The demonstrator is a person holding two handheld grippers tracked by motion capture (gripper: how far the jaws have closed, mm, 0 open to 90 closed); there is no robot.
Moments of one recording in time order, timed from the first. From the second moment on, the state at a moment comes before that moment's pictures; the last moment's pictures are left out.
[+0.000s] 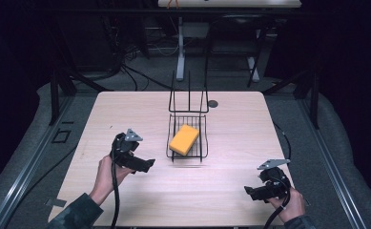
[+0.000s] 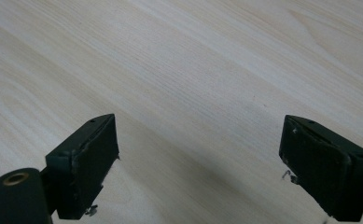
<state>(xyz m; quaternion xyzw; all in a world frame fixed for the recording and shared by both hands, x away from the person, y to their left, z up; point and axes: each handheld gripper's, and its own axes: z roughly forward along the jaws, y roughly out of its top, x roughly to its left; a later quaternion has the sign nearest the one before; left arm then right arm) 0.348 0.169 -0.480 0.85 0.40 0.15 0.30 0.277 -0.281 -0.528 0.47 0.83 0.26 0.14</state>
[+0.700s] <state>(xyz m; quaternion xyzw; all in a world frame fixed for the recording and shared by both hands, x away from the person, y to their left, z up) 0.327 0.225 -0.534 0.83 0.46 0.12 0.28 0.279 -0.282 -0.531 0.47 0.84 0.25 0.13</state>
